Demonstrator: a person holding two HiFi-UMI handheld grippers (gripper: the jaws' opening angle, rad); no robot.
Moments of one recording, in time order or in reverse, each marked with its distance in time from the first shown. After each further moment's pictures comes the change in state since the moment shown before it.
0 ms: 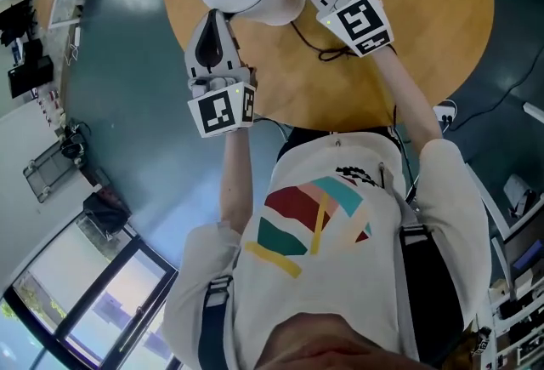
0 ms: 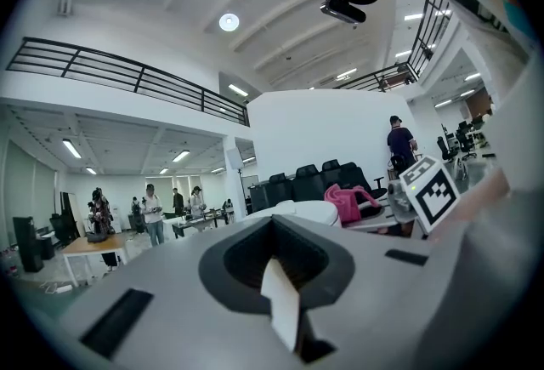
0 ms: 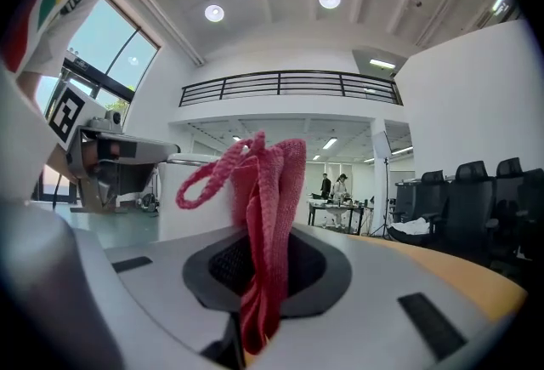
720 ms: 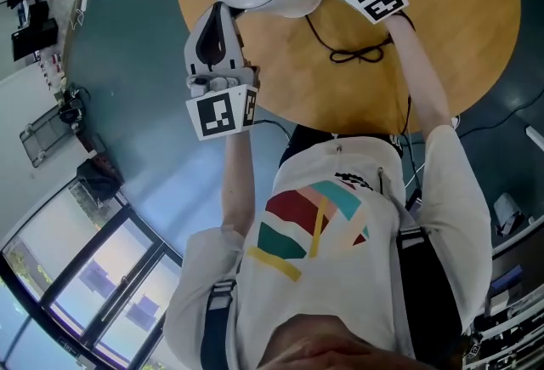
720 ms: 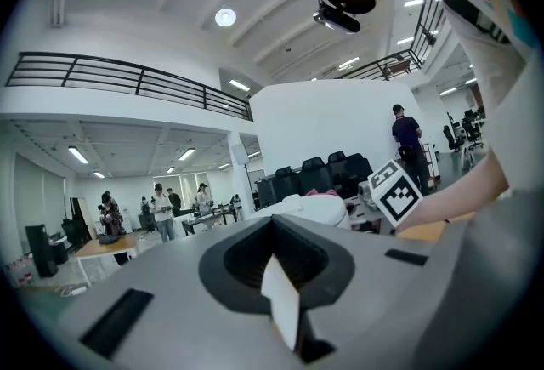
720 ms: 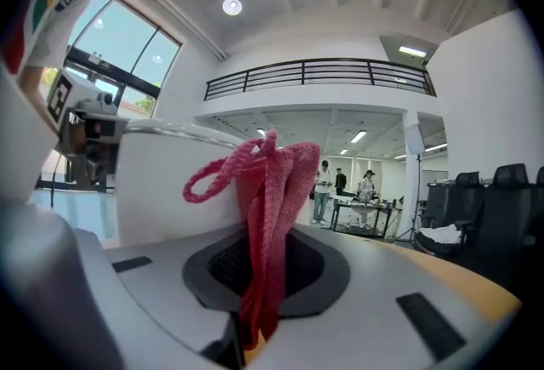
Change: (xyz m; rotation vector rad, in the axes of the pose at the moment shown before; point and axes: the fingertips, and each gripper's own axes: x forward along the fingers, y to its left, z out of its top) left arm 0.004 0.028 -0.005 0.032 0.051 0.050; right arm 0.084 -0.013 -0.002 -0.088 0.047 0.179
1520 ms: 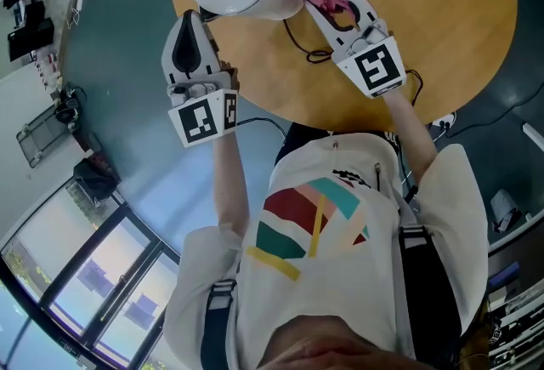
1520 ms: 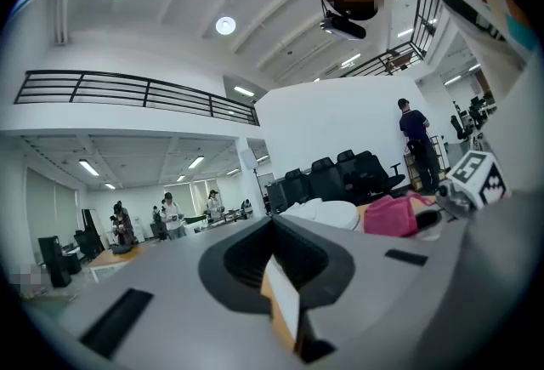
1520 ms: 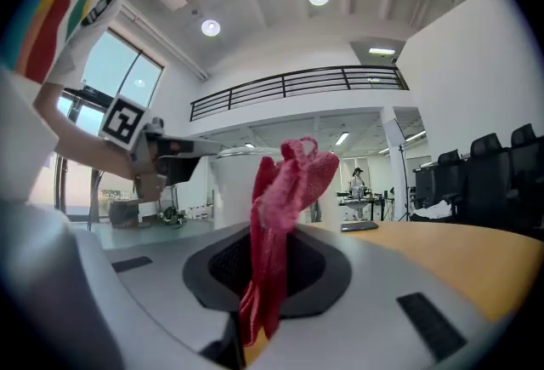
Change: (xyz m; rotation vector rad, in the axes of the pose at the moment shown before) left arm -0.006 0.020 0.002 0.038 -0.028 0.080; right arm -0.083 0.080 -0.027 0.125 -0.055 -0.043
